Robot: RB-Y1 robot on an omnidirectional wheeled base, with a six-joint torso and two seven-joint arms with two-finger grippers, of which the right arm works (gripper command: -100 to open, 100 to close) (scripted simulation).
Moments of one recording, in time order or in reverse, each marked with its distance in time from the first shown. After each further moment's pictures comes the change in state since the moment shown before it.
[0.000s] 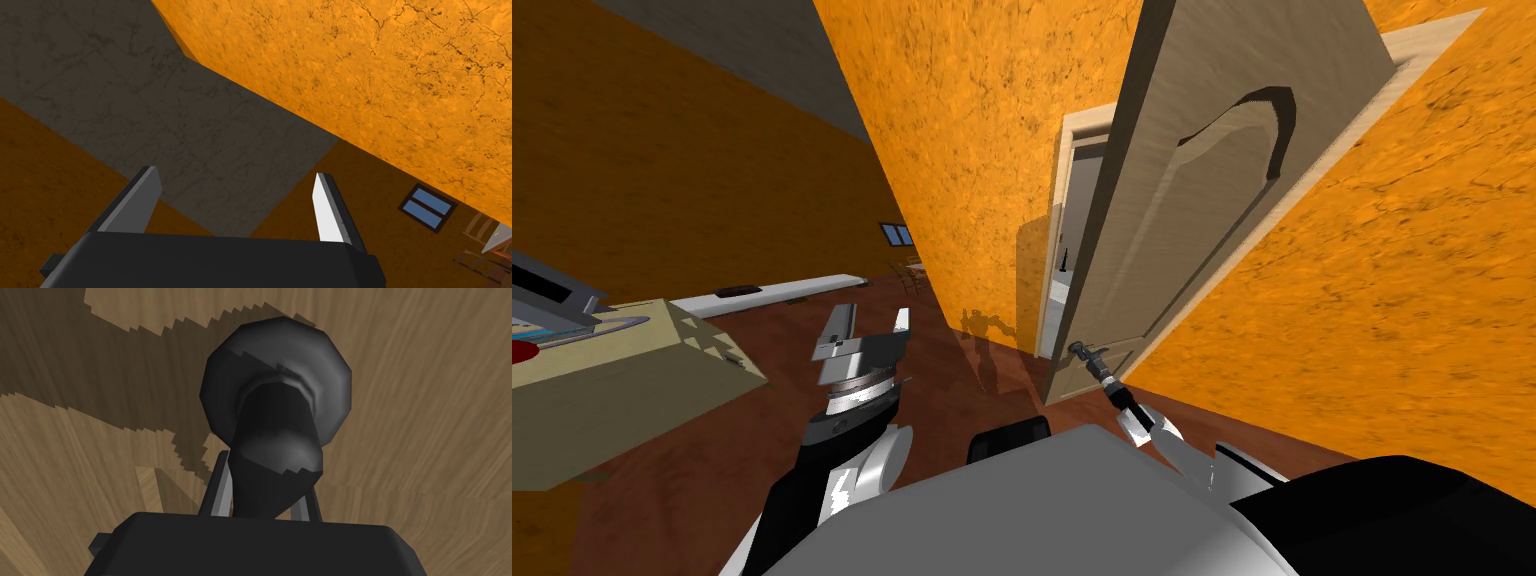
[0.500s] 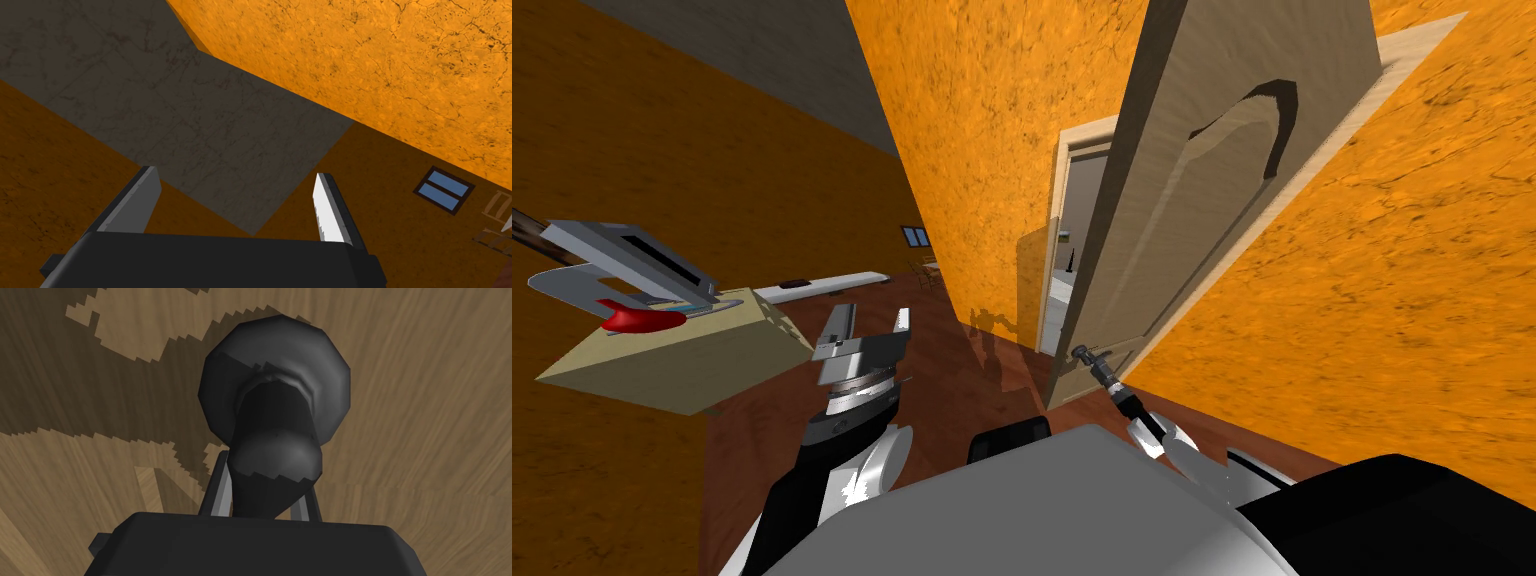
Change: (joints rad) arm 0.036 -0.037 0.048 0.011 -0.020 -0.078 -0.023
